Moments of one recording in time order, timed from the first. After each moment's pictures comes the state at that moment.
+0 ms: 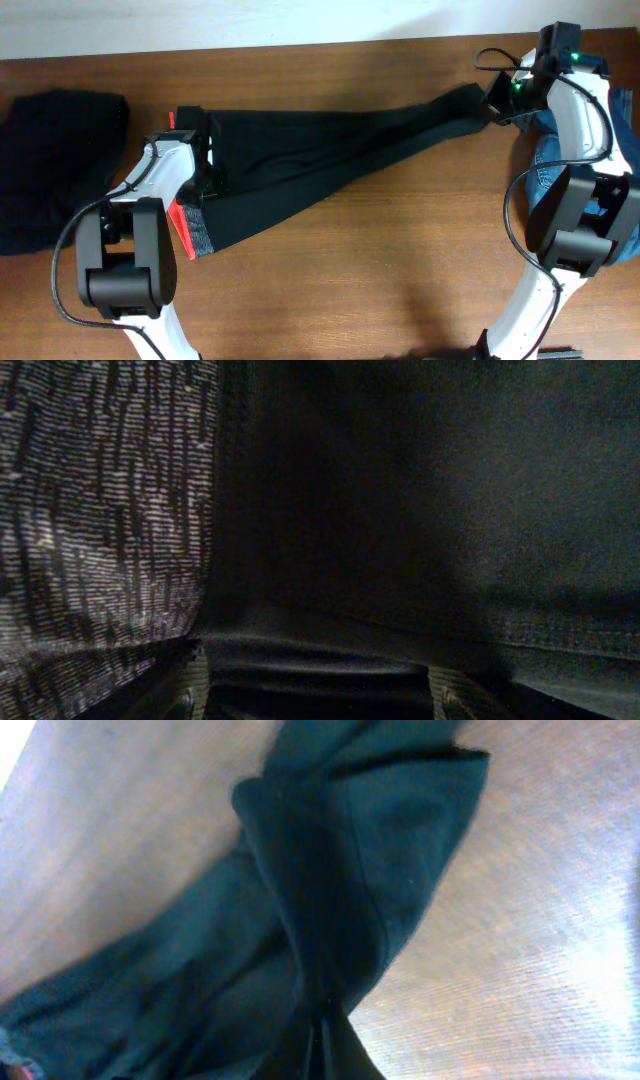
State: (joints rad) left arm -0.05 2.03 1.35 -0.79 -0.06 -0.21; right arm -0.27 2.16 1.93 -1.06 -0.35 0.37
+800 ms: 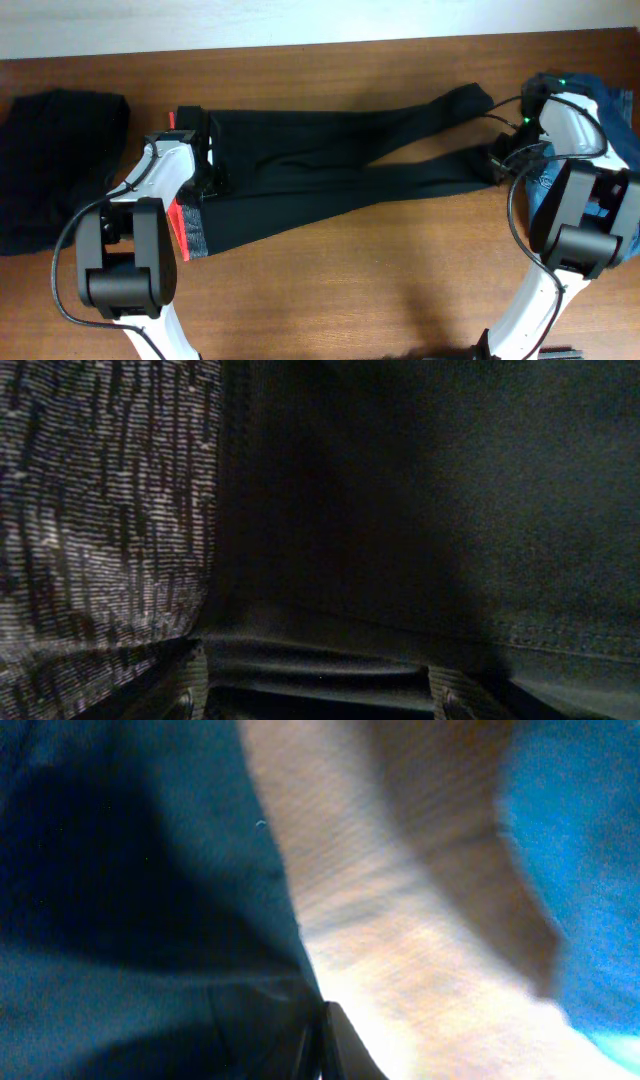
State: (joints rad) left arm -0.05 2.03 1.35 -0.79 -0.06 -0.21; right arm -0.31 2.15 1.70 -1.26 -0.02 0.42
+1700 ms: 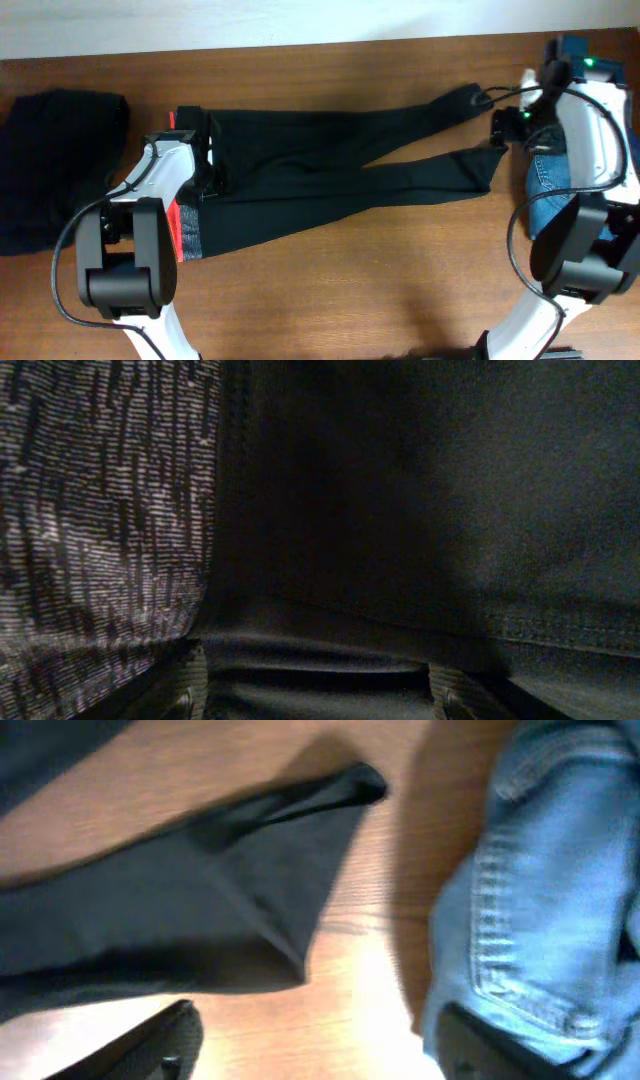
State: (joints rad) left arm -0.05 2.03 1.35 -0.79 -0.06 -0.21; right arm -0.23 1.99 1.82 -1.29 0.01 -0.09
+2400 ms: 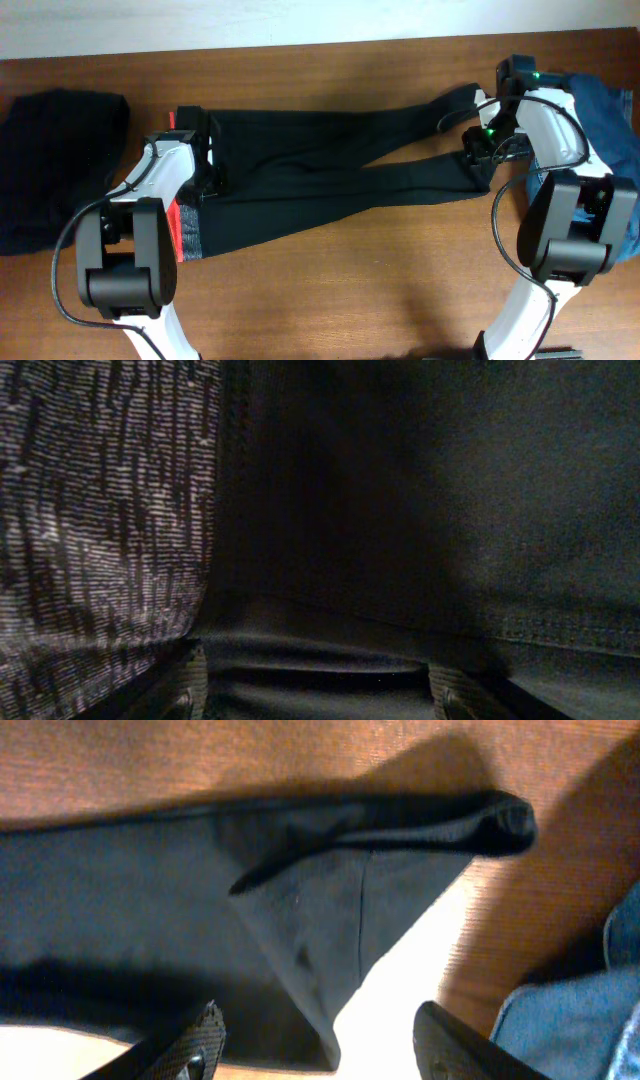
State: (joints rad) left arm -0.05 2.03 1.35 -0.79 -0.06 -0.21; right arm -0.17 2.08 1.69 -1.13 0.04 -0.24
